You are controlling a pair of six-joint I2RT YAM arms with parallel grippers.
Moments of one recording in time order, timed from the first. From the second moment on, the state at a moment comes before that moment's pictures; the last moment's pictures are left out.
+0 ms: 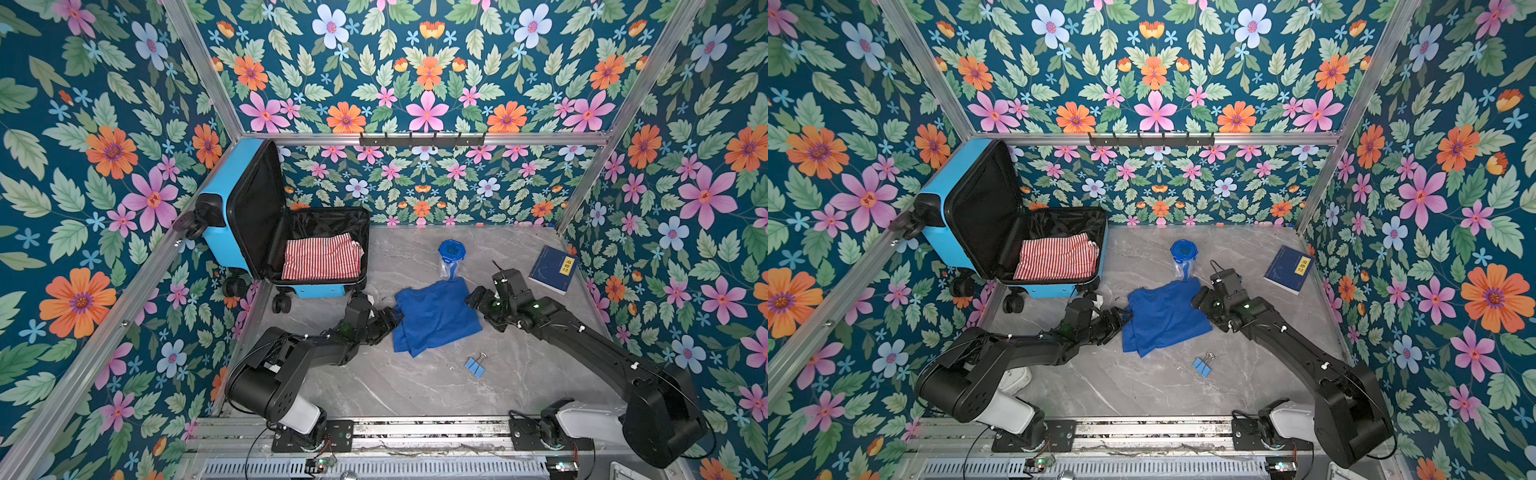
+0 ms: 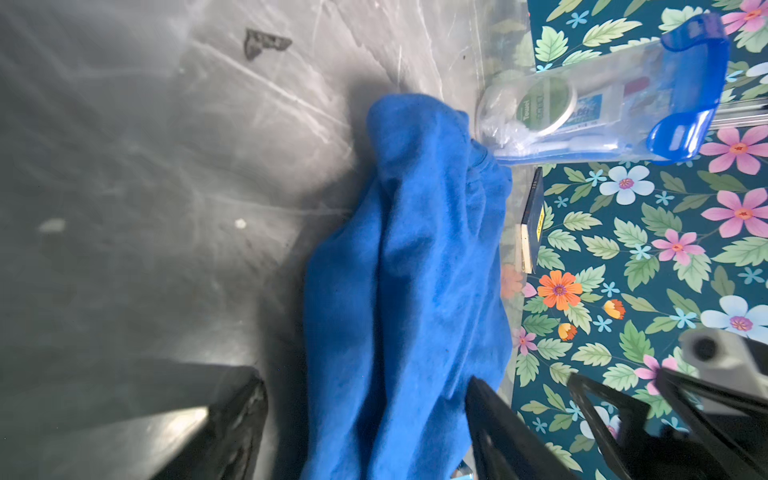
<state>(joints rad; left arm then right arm) -0.49 1.55 0.44 0.48 0.33 -1.07 0.38 1.29 0.86 -0.48 -0.13 0.97</state>
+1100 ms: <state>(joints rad) -0.57 1.74 0.55 0.58 0.28 -1.02 0.31 1.73 0.88 -0.22 -0.39 0.79</state>
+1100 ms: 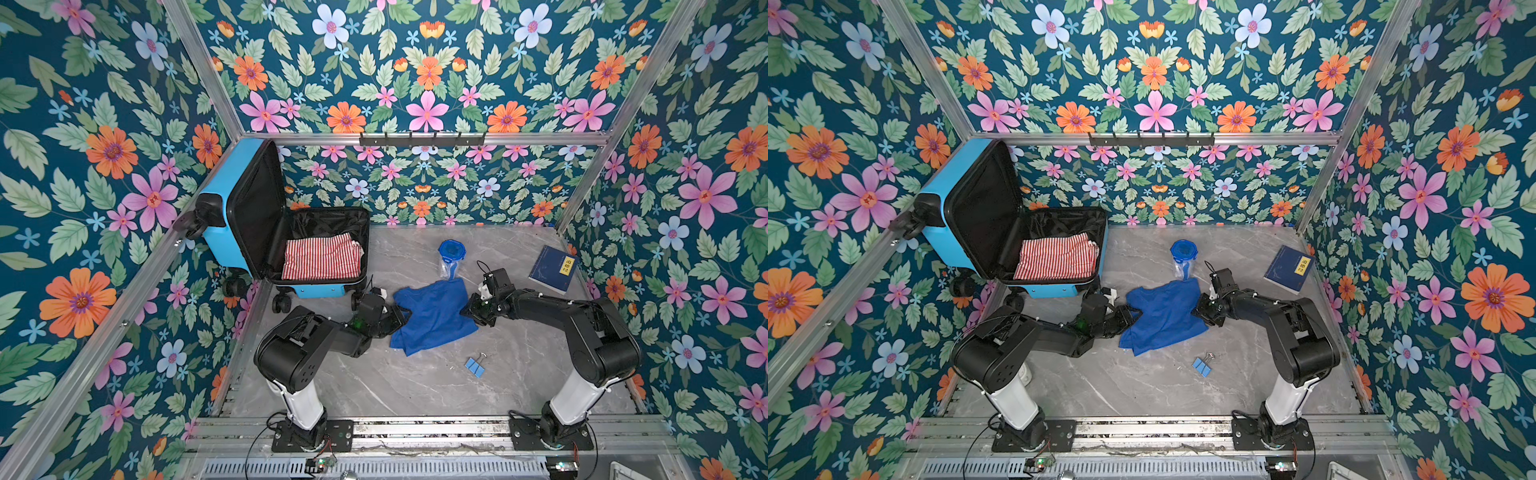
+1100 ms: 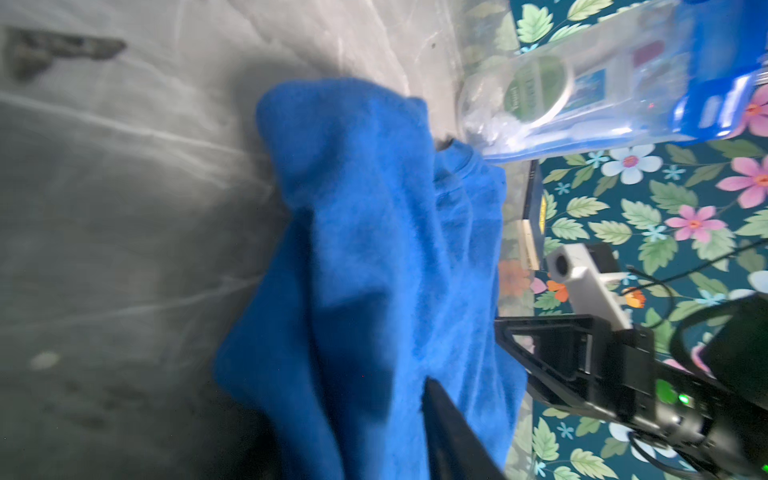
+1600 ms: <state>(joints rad) -0.56 1.66 0.84 0.07 0.24 -0.83 0.36 1.68 0.85 -0.23 -0.38 0.85</state>
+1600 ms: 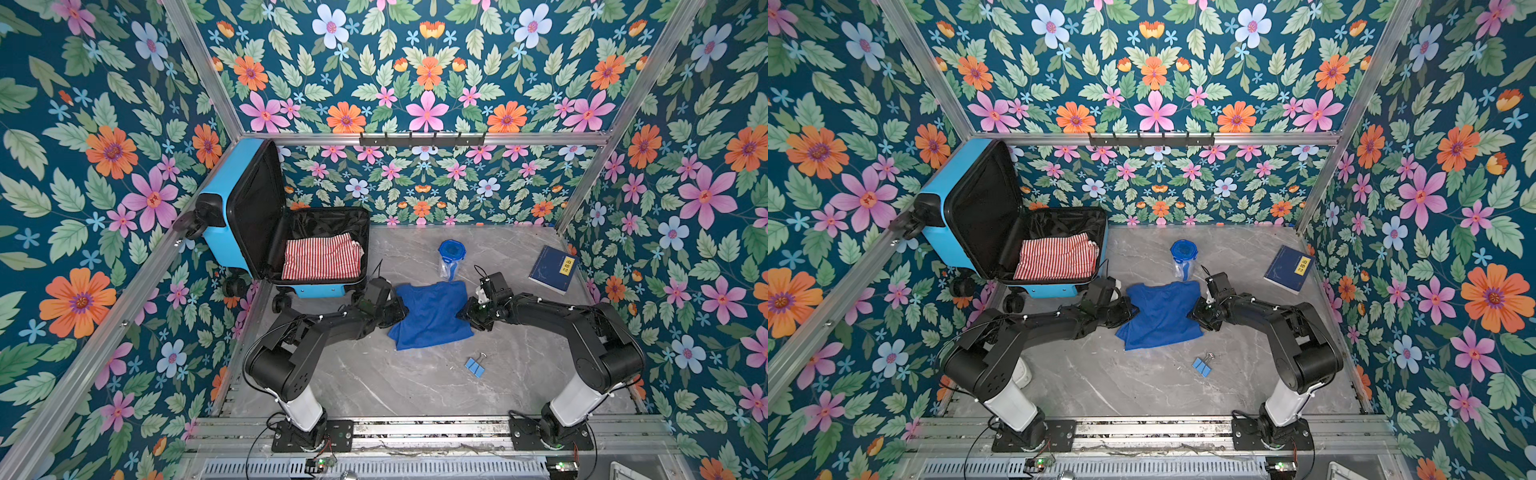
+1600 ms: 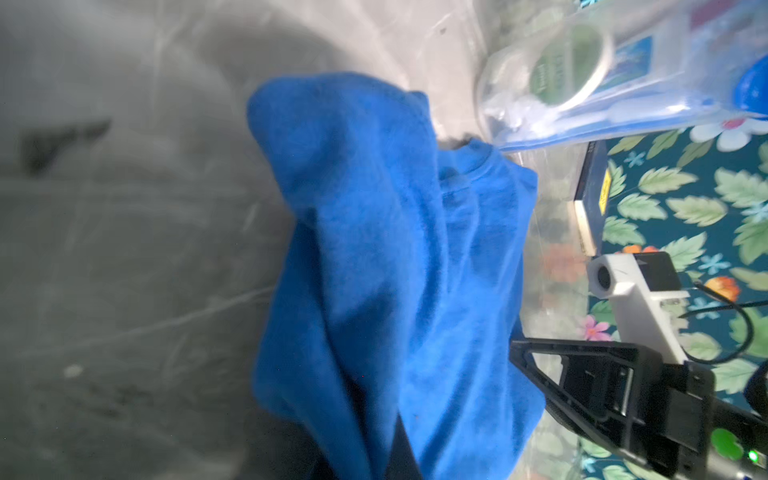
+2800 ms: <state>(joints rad) -0.26 1.93 1.87 -0.85 -0.05 -0.20 0.57 1.49 0.96 -0.39 -0.30 0.87</state>
